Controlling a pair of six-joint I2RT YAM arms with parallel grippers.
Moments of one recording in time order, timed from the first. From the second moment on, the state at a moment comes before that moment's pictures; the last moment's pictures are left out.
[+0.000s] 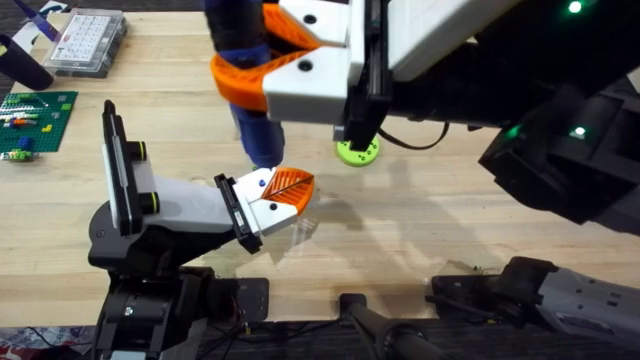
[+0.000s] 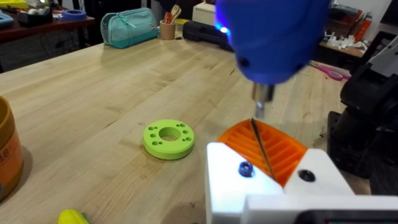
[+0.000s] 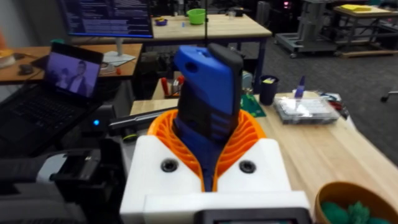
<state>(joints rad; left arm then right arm) -0.04 0.00 0.01 -0.10 1.05 -0.06 0.80 1.17 0.86 0.44 -0.64 0.07</state>
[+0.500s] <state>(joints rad) -0.04 0.00 0.01 -0.10 1.05 -0.06 0.78 1.19 0.88 0.45 -0.74 0.10</state>
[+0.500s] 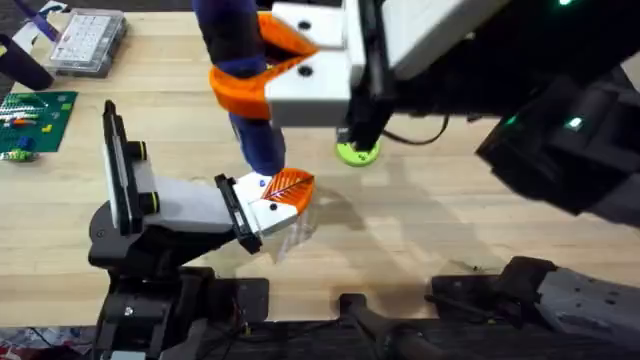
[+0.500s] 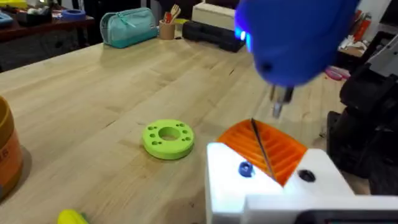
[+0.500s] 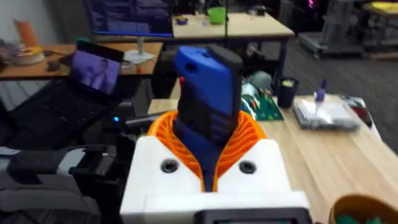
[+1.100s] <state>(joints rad) -0.04 0.00 0.01 -0.10 1.05 -0.06 0.68 1.36 1.21 0.49 -1.05 0.17</state>
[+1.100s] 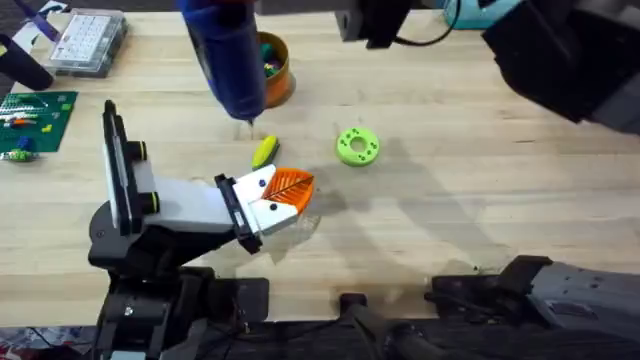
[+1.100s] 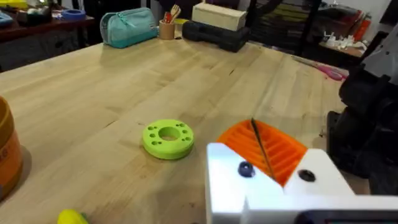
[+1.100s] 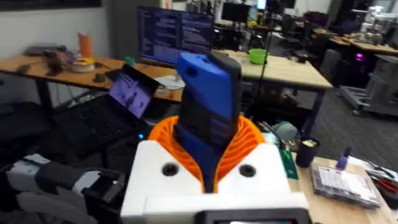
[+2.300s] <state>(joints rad) -0.04 0.00 0.01 -0.10 1.05 -0.06 0.77 1.37 1.22 0.33 -1.16 0.06</state>
